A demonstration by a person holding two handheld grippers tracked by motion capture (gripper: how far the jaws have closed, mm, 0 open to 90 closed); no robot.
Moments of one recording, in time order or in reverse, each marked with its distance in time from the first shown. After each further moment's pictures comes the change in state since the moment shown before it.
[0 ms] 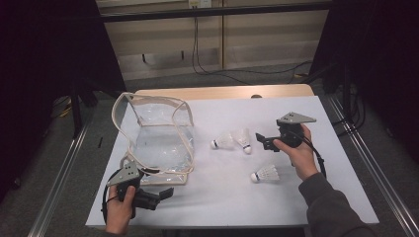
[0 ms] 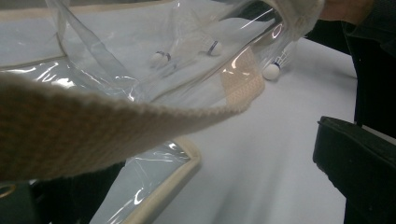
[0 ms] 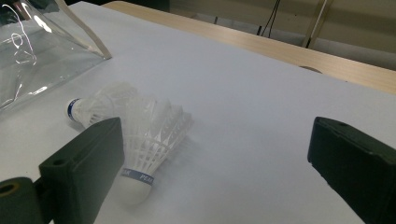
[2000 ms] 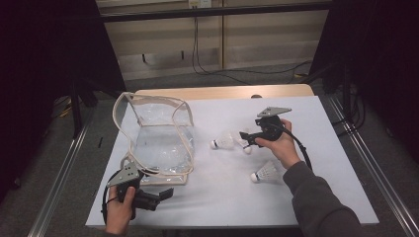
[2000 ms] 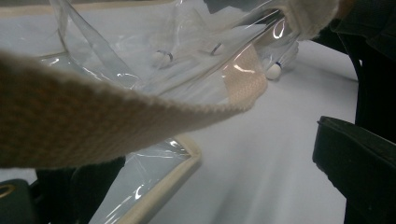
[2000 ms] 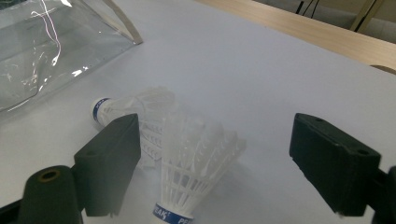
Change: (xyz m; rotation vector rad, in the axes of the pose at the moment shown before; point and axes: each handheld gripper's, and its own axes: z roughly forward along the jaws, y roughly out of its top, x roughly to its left) left arm 0.000 -0.003 0.000 -0.003 0.005 -0.013; right arm 0.019 0.020 0.047 0.119 0.127 -0.048
